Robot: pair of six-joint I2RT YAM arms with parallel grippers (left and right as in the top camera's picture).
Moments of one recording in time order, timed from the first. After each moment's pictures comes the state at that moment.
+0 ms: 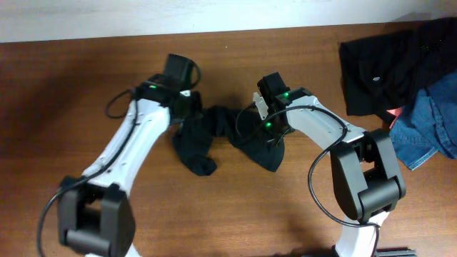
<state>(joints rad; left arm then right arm) -0.32 1.81 1.49 -0.84 0.01 -0.42 0.34 1.99 1.36 -0.78 -0.13 0.02</state>
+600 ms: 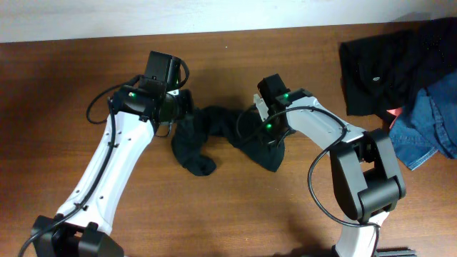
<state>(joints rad) -0.31 1.65 1.50 -0.93 -0.01 -0.39 0.34 1.99 1.34 -0.78 -0.11 0.01</state>
